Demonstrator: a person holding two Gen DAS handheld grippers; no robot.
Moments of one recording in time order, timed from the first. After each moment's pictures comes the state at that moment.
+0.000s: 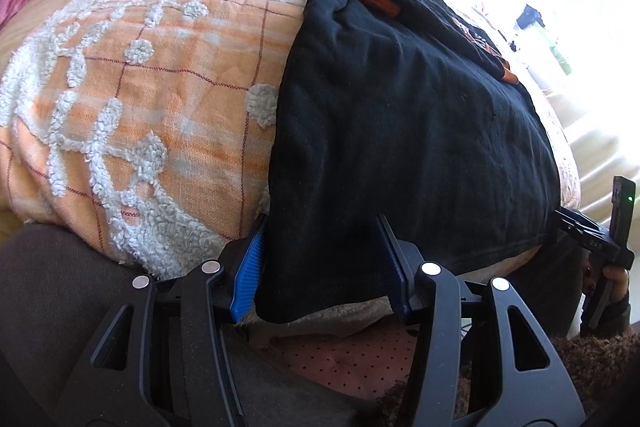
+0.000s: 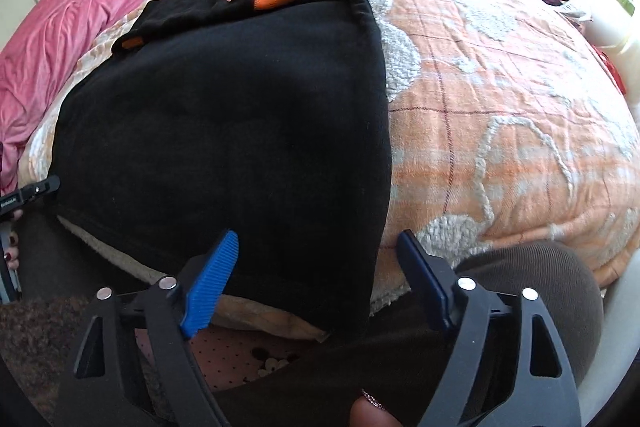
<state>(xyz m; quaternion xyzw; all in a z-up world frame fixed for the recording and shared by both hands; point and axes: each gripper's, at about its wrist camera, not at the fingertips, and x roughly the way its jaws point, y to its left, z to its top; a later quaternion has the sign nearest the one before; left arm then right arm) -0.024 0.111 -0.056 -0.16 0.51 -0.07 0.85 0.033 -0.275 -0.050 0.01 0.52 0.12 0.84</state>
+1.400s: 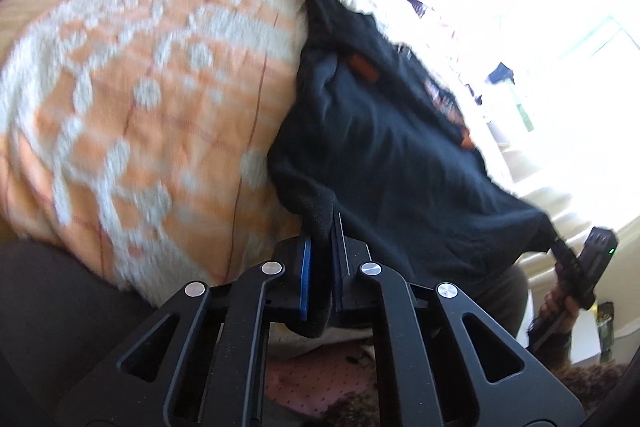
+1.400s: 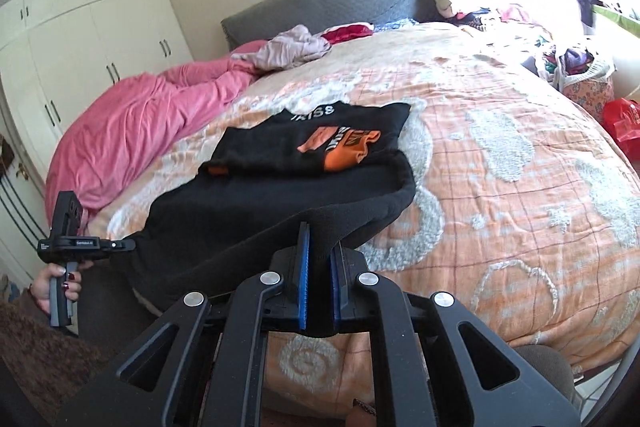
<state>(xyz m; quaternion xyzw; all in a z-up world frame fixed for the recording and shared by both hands) -0.023 0.151 -0.021 -0.27 0.45 -0.10 0.85 0.023 -0.303 0.041 0.11 0.31 0.21 0.92</state>
